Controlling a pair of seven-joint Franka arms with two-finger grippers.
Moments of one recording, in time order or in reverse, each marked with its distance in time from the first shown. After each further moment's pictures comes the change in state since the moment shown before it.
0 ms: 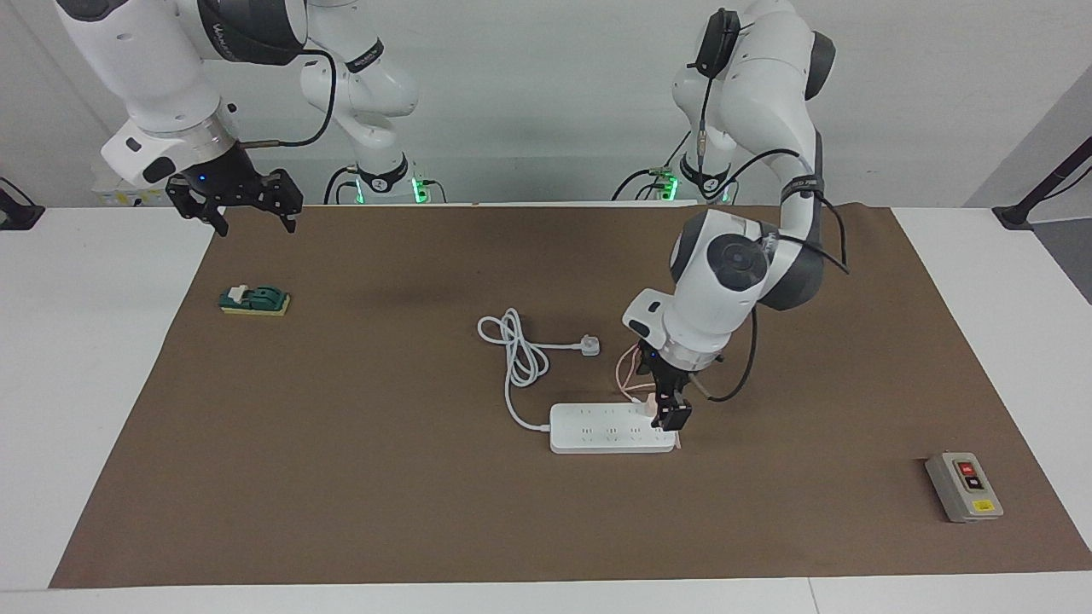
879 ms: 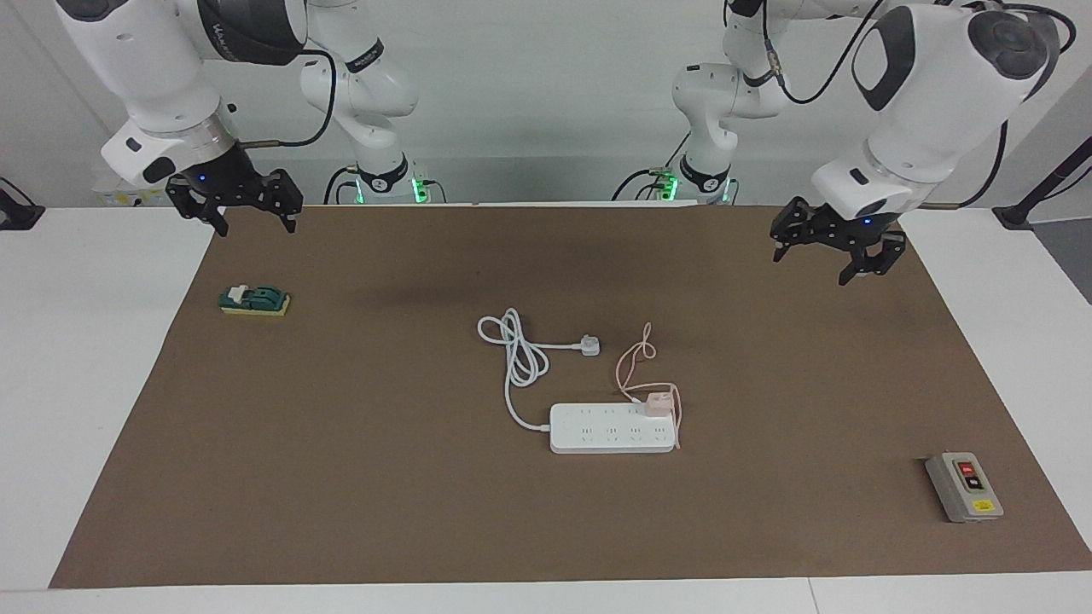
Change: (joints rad) left arm 0.112 -0.357 0.197 -0.005 0.031 -0.517 -0.829; right arm 0.000 0.000 0.000 0.000 0.000 0.000 0.000
